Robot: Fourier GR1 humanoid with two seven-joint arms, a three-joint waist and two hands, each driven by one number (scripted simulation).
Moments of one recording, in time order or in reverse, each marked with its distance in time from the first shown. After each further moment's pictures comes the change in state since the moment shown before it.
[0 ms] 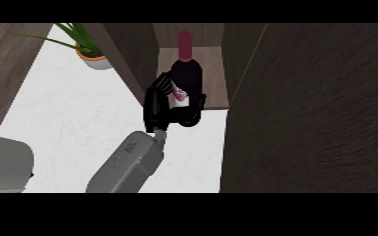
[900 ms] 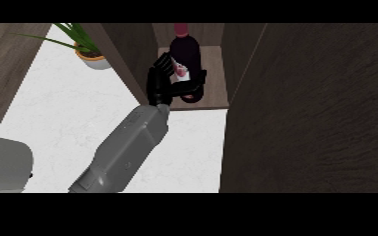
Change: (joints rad) left arm -0.262 0.000 0.044 0.319 0.213 -0.037 -0.042; right arm 0.026 0.013 -0.011 0.002 -0.007 0.023 -0.013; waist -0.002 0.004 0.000
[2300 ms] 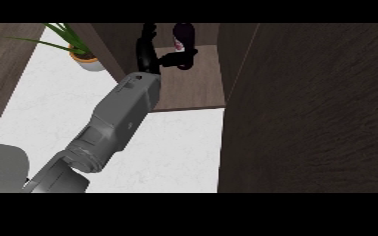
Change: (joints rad) left arm -0.359 0.035 0.059 0.494 -0.137 0.161 0.005; right arm 0.027 0.027 0.009 0.016 -0.004 0.049 -0.051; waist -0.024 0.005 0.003
